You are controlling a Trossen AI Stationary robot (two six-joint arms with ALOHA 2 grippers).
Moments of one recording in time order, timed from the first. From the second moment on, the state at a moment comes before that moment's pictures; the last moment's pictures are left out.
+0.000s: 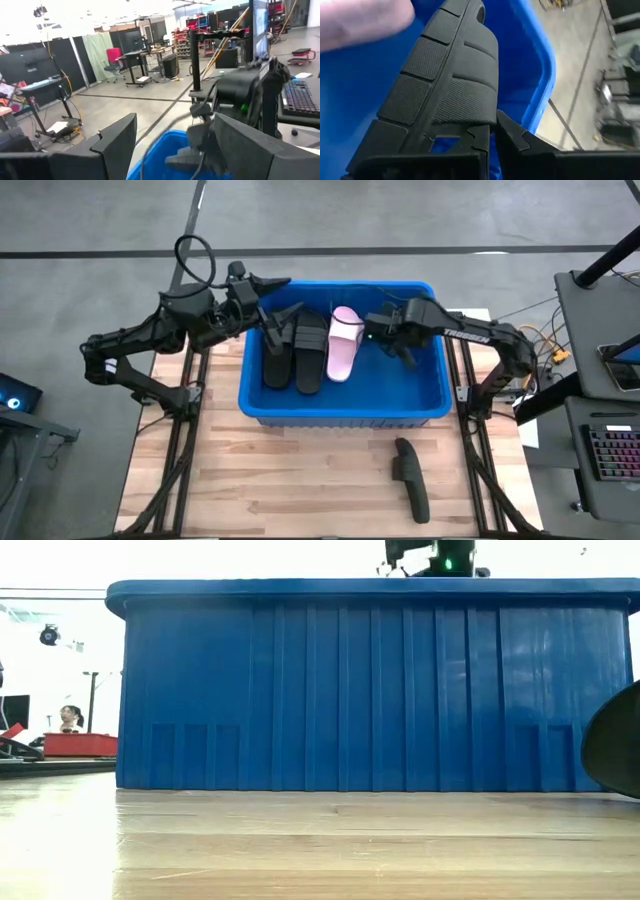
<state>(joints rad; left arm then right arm) 0.01 1.28 1.69 -0.34 -0.51 0.17 -0.26 1.64 1.65 -1.57 0.75 0.47</state>
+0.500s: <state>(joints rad) 0.01 1.28 1.69 -0.32 -0.51 0.20 -0.37 1.79 1.51 -1.45 0.76 0.41</state>
